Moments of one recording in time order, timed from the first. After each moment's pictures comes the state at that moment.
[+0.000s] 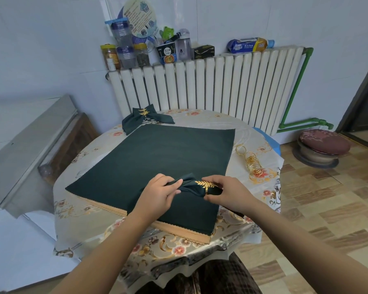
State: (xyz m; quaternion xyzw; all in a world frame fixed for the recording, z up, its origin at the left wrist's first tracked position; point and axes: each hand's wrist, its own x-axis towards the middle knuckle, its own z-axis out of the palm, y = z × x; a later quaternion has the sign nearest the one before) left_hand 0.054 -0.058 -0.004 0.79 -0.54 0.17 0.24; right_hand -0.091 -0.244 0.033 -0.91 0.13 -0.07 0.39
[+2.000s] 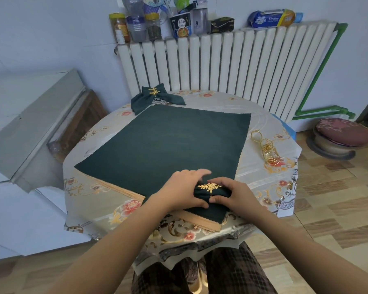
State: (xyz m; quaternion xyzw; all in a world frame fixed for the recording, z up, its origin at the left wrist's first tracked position) left_hand 0.029 -0.085 0.009 0.84 -0.50 -0.12 0.14; right_hand -0.090 -0.235 -0.024 -0.88 0.12 -0.09 0.45
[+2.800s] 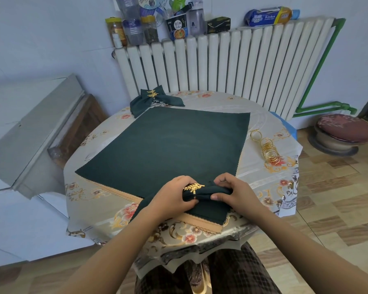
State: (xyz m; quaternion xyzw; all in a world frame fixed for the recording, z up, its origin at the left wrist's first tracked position) left_hand 0.029 -0.060 -0.009 0.84 -0.46 -0.11 0.28; right_hand -0.087 -0.238 -0.030 -0.84 0.15 -0.10 0.51
